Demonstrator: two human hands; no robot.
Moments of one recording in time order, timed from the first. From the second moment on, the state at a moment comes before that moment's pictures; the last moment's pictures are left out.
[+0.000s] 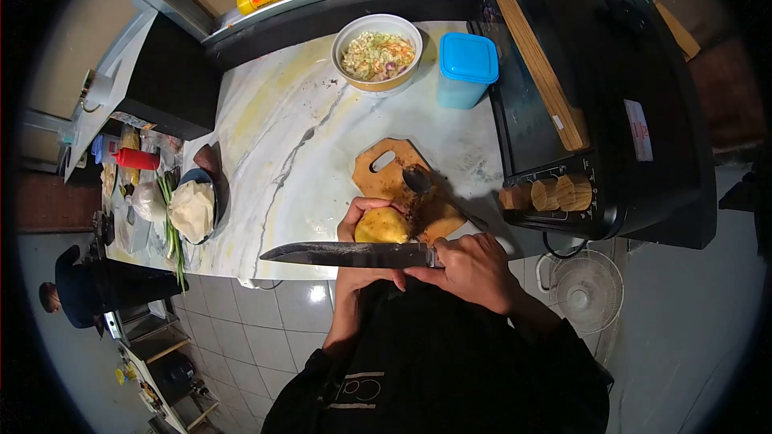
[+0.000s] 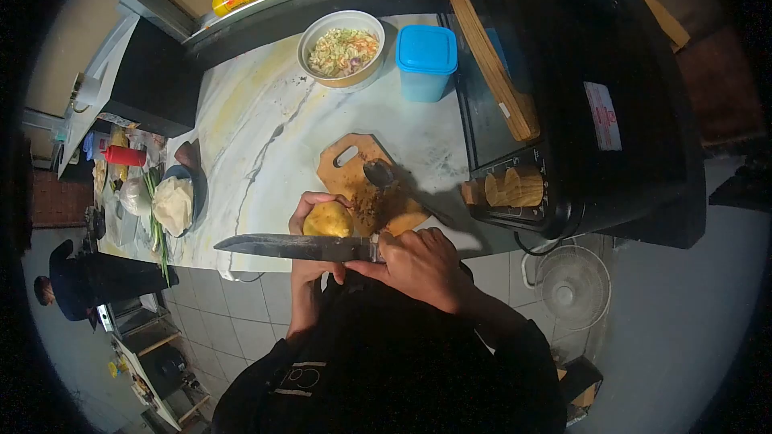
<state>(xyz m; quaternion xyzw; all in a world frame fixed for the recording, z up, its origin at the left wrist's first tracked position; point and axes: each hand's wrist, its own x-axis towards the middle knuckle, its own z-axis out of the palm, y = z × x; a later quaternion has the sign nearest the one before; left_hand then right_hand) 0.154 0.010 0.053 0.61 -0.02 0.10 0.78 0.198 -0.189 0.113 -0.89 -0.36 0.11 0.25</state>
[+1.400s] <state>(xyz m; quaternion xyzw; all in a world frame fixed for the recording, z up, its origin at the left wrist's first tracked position) 0.142 0.011 0.067 0.64 -0.01 0.10 0.76 0.206 -0.190 0.128 -0.88 -0.41 0.13 0.22</state>
